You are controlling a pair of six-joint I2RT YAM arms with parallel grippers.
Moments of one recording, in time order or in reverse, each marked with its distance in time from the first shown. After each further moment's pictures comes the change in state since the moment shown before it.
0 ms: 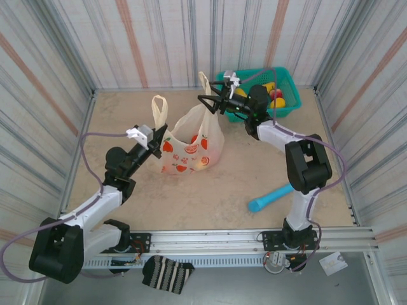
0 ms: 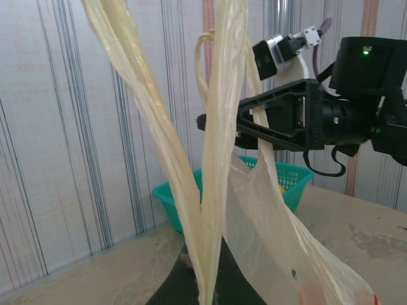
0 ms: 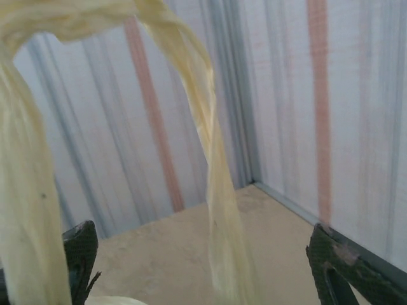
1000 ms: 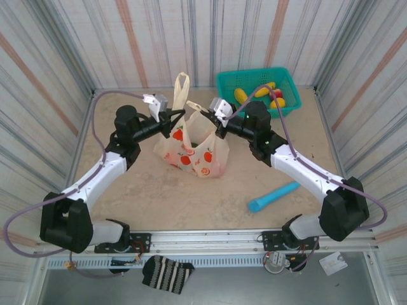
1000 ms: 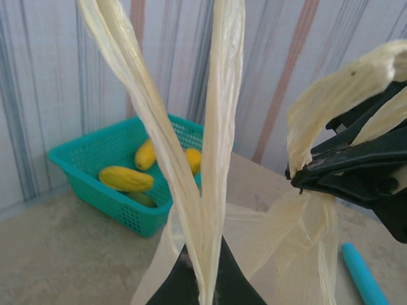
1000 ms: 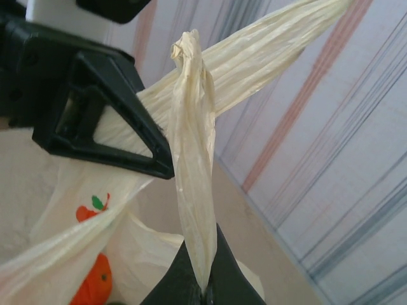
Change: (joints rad) left arm 0.006 0.261 0.492 -0.514 0.307 -0.145; right arm 0.214 -0.519 -0.275 -0.558 0.423 -0.778
